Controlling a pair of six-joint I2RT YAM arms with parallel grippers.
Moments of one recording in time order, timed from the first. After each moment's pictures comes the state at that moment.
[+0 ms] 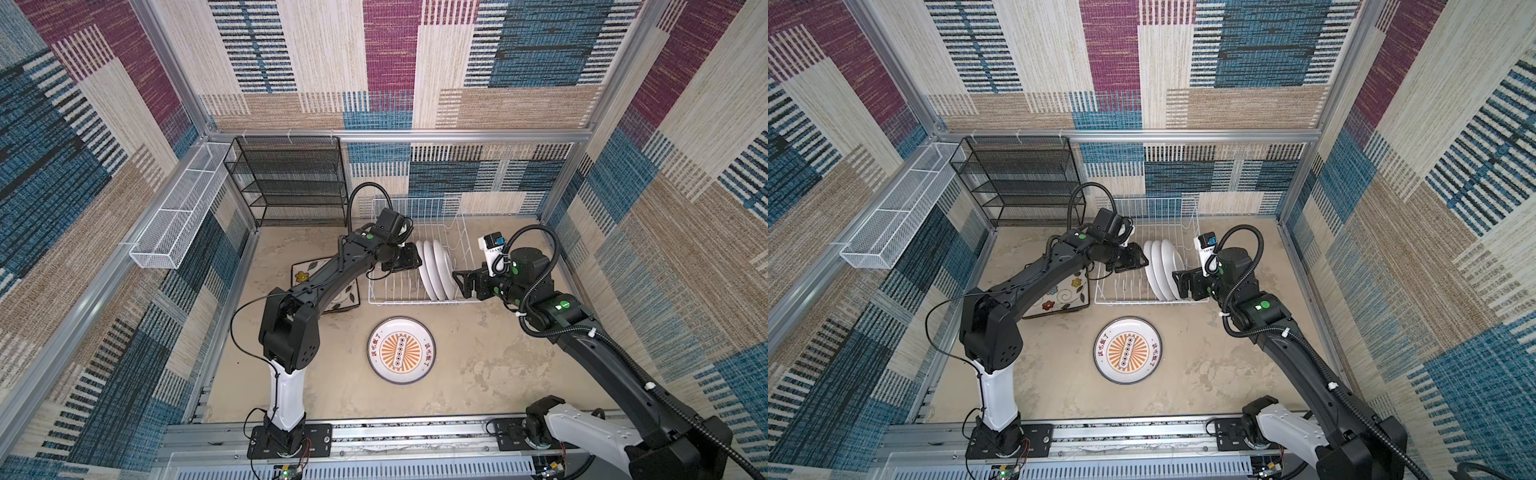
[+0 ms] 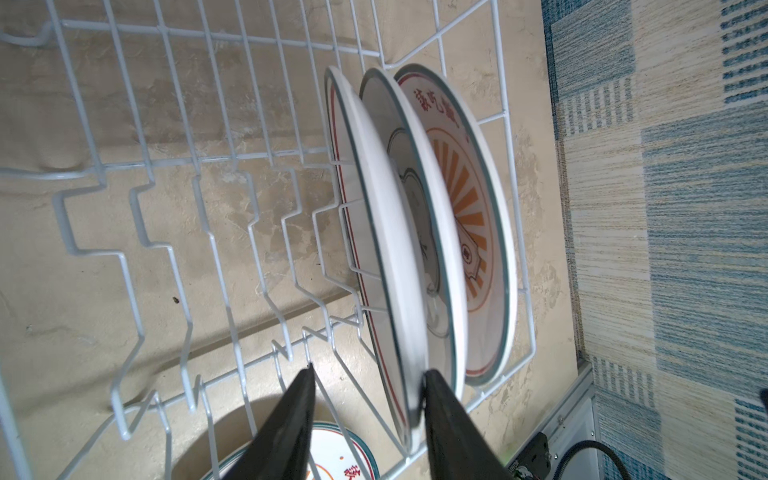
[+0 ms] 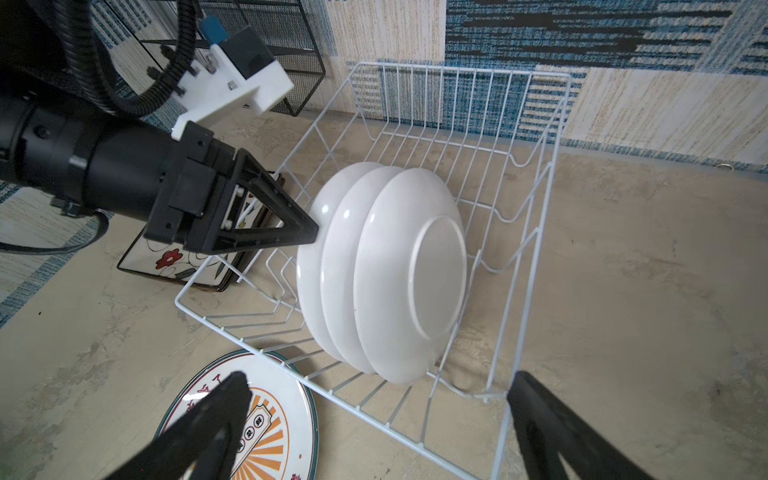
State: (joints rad) left arm -0.59 1.98 1.81 -0.73 0.29 -0.56; right arm 0.38 1.06 0.97 -0.41 -0.13 0.12
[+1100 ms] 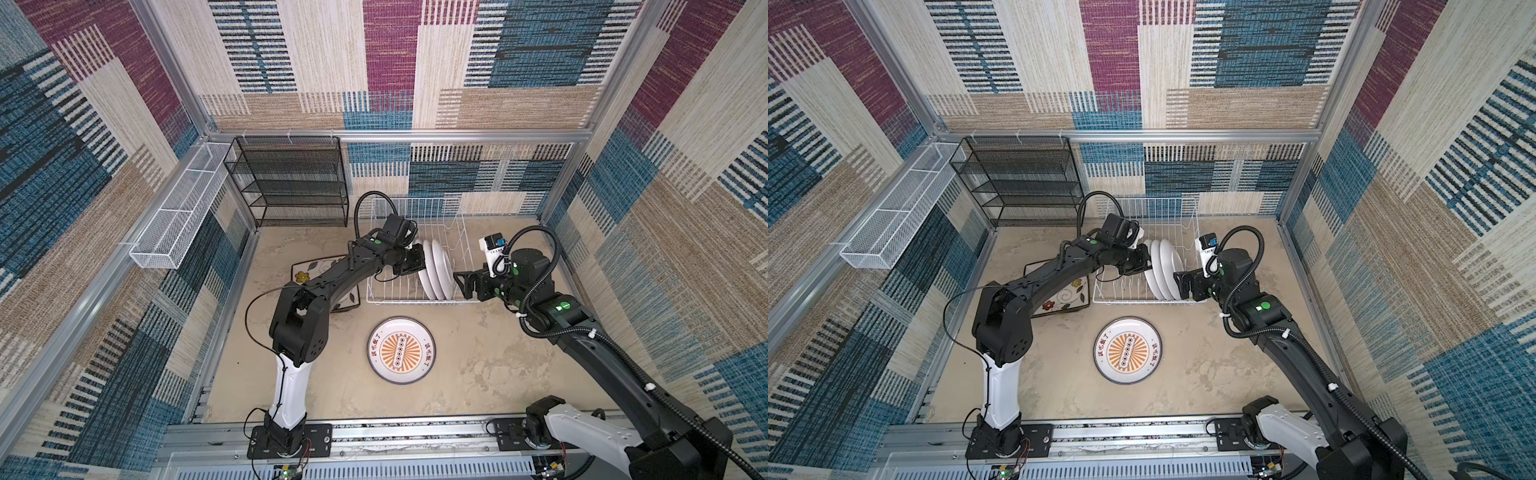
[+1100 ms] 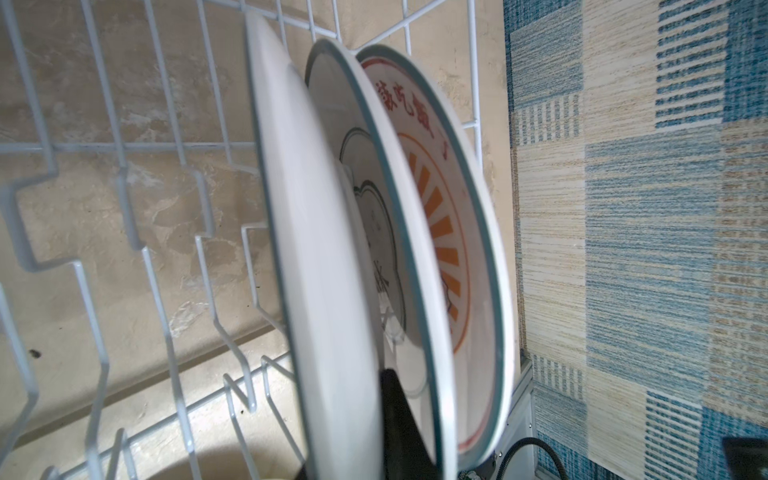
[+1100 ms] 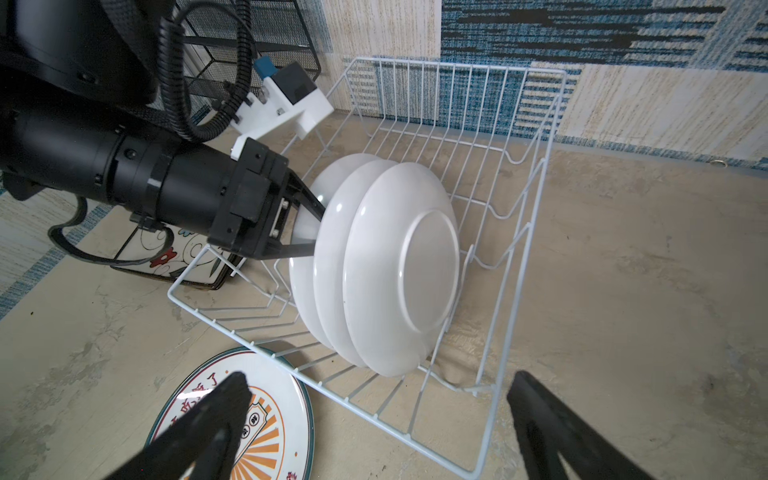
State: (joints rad) left arm -0.59 2.06 1.78 -0.53 0.42 -0.69; right arm 0.37 1.05 0.96 -0.41 -0.12 0.12
